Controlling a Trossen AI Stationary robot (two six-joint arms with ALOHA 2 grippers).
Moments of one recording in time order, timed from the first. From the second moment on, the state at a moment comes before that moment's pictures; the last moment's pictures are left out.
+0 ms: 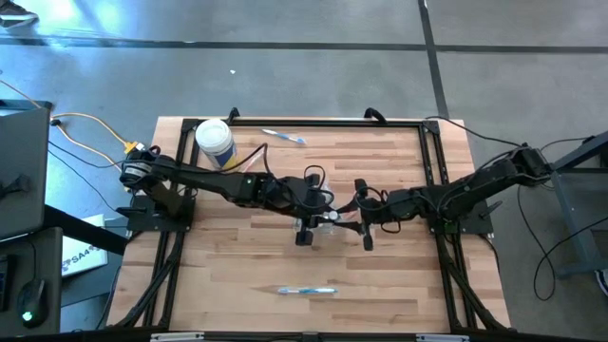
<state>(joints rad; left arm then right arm) -0.14 1.66 1.43 -0.20 -0.07 0.02 0.28 1.20 0.63 0.36 0.19 0.00</state>
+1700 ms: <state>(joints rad) -0.14 1.47 1.43 -0.97 -0.48 -0.01 0.54 1.36 0.75 0.37 1.05 0.44</state>
